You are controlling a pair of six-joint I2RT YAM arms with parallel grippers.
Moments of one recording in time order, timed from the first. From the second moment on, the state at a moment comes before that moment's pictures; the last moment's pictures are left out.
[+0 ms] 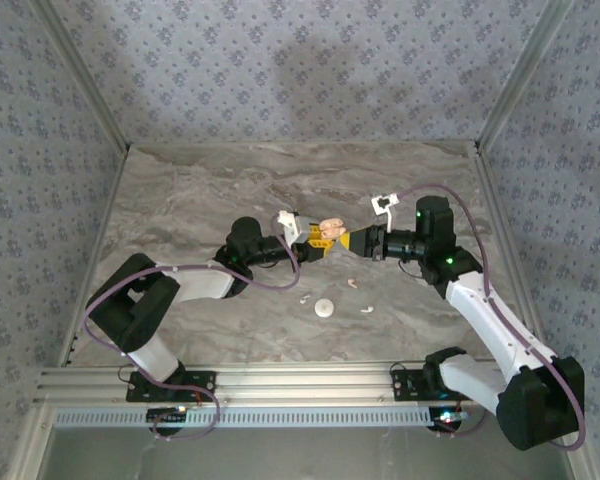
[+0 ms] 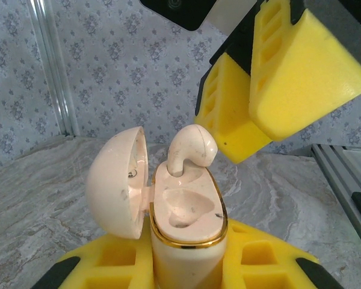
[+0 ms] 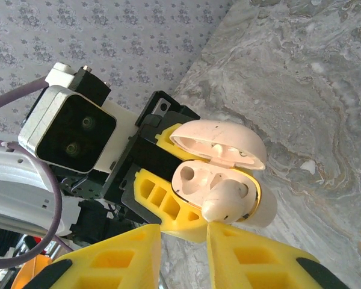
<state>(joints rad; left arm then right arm) -0.73 1.63 0.71 0.97 0.66 -0.02 0.30 1.04 0.76 -0.13 -0.90 0.44</state>
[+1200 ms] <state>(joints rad) -0.73 1.63 0.72 0.94 0.68 -0.01 0.33 1.01 0.83 -0.23 -0.89 0.37</state>
